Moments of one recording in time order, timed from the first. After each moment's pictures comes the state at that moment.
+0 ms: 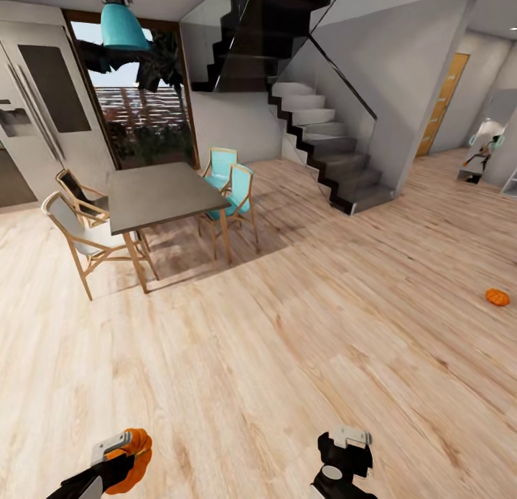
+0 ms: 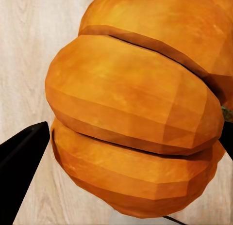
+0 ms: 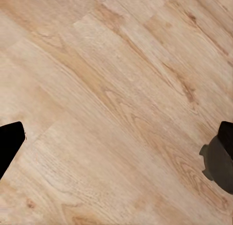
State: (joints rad) left arm -0.48 0.20 -0.01 -0.23 0.39 0.08 0.06; right arm -0.49 0.10 0.71 -0.30 -0.66 -0.21 -0.76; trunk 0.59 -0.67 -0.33
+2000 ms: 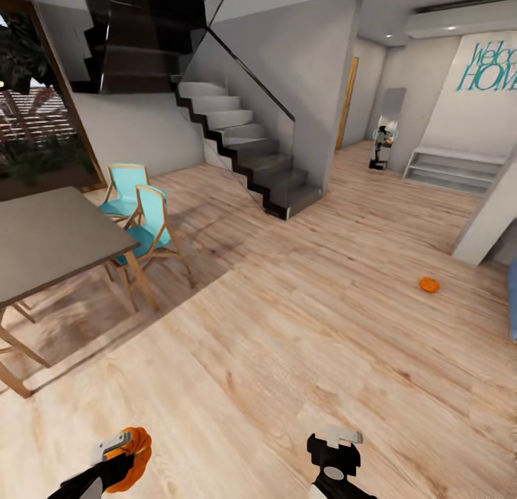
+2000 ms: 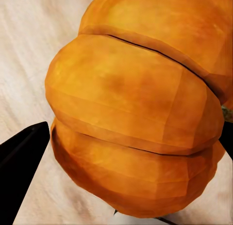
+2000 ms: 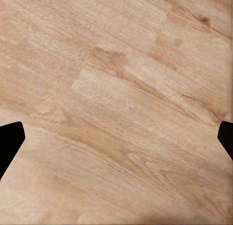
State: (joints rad) left arm -0.48 0.20 -0.01 -0.22 0.39 0.05 0.06; right arm -0.49 0.10 0.70 -0.29 -0.71 -0.20 -0.57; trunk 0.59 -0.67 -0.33
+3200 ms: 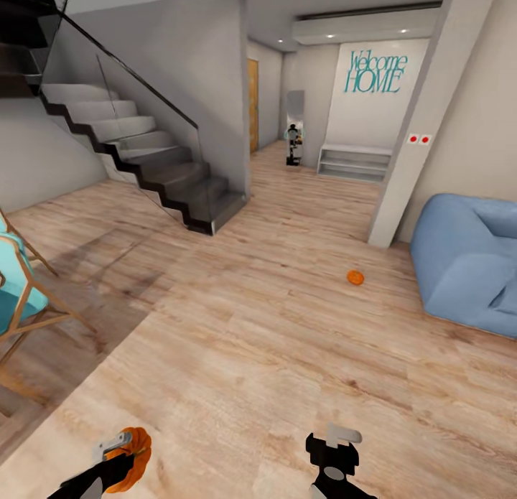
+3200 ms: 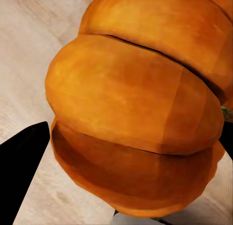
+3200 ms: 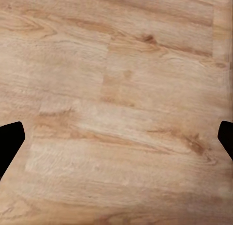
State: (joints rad) left arm -0.48 0.20 -0.01 -0.22 0.39 0.05 0.06; right arm -0.49 0.10 0.70 -0.29 -0.71 -0.21 -0.54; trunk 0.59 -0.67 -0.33
